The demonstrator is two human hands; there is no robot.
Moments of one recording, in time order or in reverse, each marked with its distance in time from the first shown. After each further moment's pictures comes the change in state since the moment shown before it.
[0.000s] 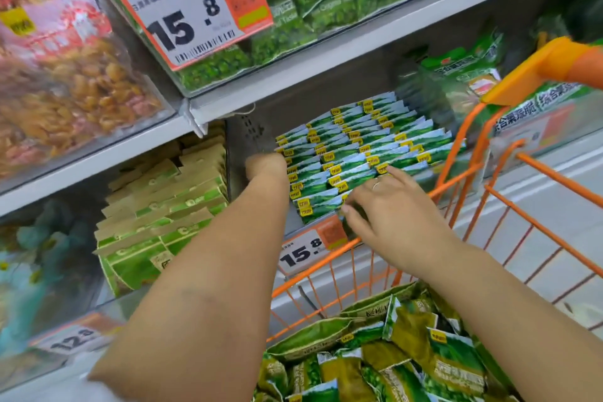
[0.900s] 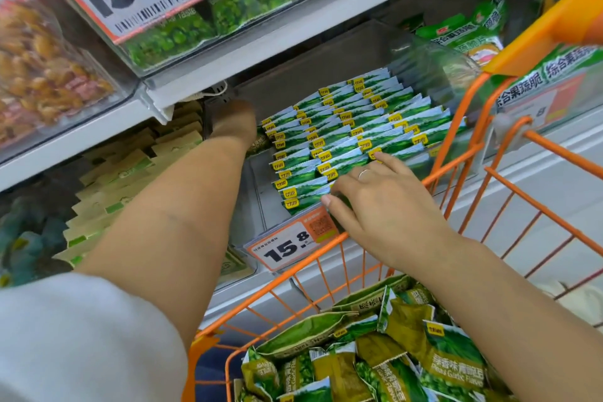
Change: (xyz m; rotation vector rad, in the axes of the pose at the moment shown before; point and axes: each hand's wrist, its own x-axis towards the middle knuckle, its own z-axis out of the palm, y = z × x) left_hand 0.073 0.031 -0.009 1.203 0.128 0.604; right_hand 0.000 -0.003 0.004 -0.025 0.095 -0.015
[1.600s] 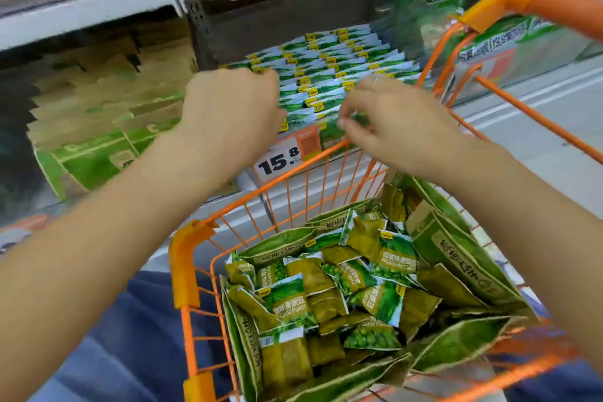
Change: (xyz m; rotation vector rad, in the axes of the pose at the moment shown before) left_hand -0.211 -0.008 -0.055 -0.050 0.412 0.316; right_hand -0.013 -0.017 -0.076 -0.020 -0.192 -0.021
